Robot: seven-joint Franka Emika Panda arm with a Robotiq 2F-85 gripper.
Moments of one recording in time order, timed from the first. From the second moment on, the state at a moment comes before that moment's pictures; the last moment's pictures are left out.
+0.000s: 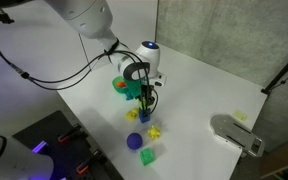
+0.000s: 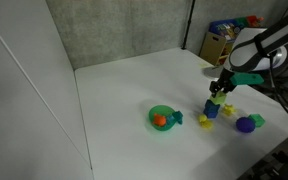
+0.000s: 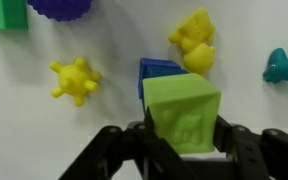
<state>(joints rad) -0.07 0.46 -0.05 -2.18 0.14 2.62 0.11</state>
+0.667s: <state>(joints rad) -0.05 0.51 -0.05 -2.16 0.14 2.68 0.14</state>
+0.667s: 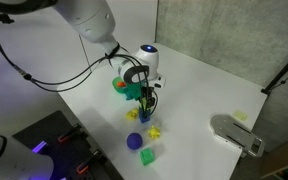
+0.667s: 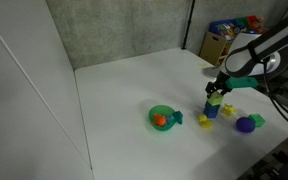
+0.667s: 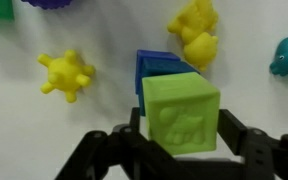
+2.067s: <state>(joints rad) -0.29 0.25 -0.09 -2.42 0.21 2.59 -0.27</state>
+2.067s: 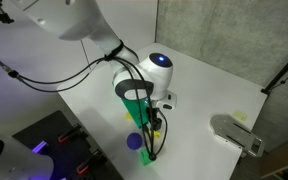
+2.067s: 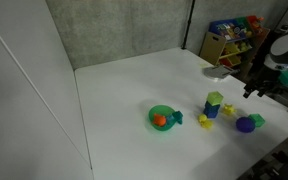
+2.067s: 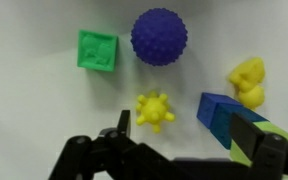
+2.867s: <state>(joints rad) -0.32 0.42 -0.19 -2.54 0.12 2.92 -0.30</state>
